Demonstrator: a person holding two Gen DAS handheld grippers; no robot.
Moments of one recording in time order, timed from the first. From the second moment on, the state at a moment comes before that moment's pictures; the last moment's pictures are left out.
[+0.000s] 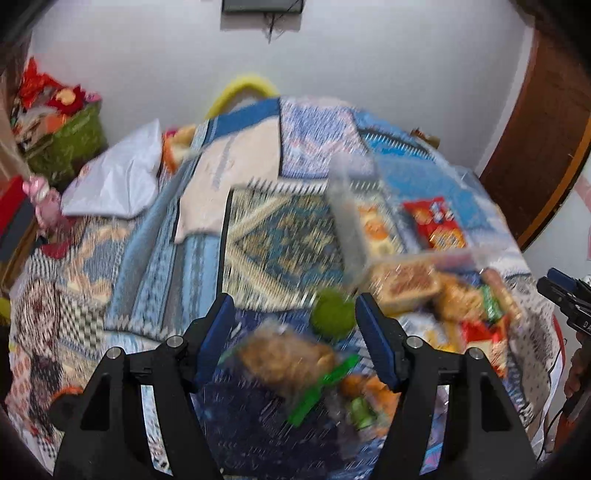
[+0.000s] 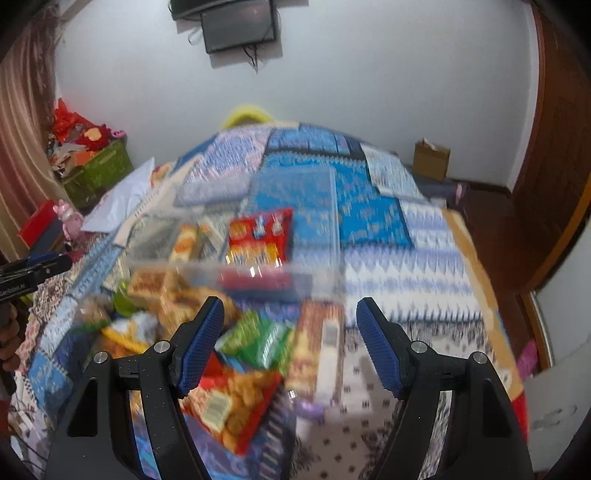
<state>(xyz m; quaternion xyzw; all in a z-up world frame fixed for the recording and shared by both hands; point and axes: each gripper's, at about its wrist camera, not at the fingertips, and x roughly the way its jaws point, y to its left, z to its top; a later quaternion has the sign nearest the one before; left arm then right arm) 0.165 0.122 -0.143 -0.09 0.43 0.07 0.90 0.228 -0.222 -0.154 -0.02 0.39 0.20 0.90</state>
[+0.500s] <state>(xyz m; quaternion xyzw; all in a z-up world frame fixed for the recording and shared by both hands) 0.174 0.115 -0.210 -0.09 0.47 0.09 0.87 0.242 -0.243 -0.215 0.00 0.46 0.17 0.87</state>
